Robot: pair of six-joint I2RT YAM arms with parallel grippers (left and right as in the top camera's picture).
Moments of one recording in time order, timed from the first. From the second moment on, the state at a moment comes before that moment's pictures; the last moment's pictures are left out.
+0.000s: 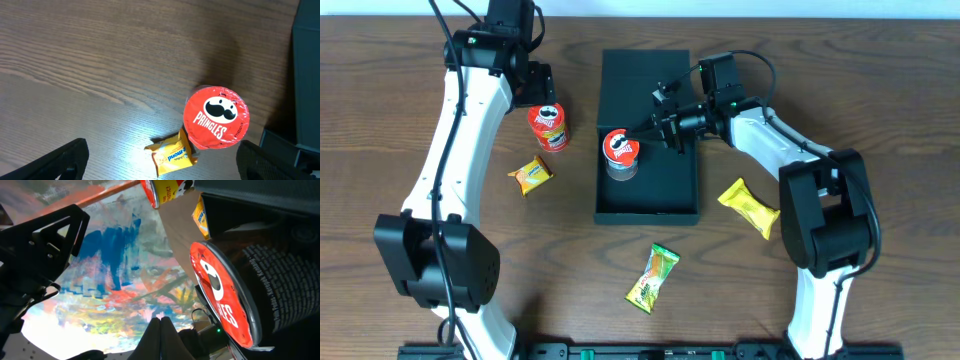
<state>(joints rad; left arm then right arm) -0.13 1.90 1.85 -1.16 -0.26 -0.25 0.30 2.14 1.44 -0.21 -1.32 1.06</state>
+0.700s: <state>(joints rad) -0.13 1.90 1.85 -1.16 -0.26 -0.25 0.30 2.14 1.44 -0.42 -1.16 0.90</state>
